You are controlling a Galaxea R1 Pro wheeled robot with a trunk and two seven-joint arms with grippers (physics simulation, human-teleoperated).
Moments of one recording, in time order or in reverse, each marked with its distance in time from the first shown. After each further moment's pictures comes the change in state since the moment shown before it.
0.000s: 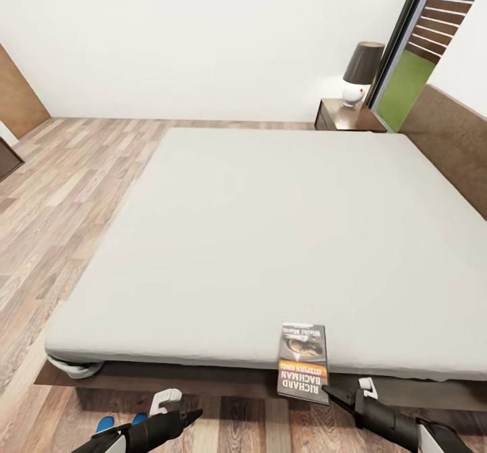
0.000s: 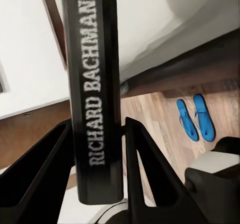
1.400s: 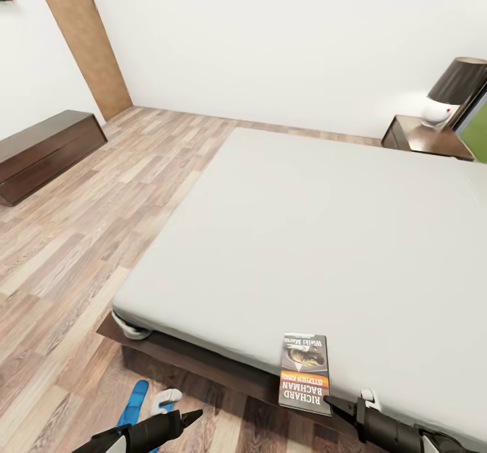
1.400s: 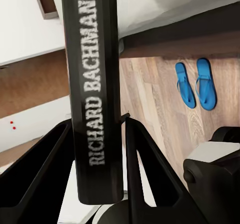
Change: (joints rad) left arm 0.000 -0.001 0.000 0.001 0.000 0.000 0.001; right arm 0.000 0.000 0.001 0.072 0.011 -0.004 0.000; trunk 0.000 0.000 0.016
